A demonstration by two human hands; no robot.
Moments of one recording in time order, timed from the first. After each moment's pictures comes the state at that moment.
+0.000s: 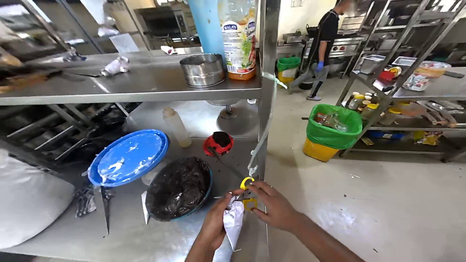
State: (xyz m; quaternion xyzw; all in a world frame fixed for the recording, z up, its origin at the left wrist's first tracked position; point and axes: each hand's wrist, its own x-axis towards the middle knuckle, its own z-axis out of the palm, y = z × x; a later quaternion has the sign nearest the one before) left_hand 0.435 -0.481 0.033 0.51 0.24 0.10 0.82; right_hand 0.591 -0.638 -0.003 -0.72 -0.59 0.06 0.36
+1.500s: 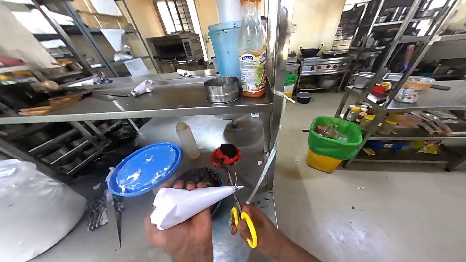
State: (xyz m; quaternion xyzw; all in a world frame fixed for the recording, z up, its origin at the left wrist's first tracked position) left_hand 0.405 -0.454 0.139 0.14 -0.05 0.57 0.81; right_hand 0.490 -0.594 0.077 -0.50 -0.40 0.42 0.65
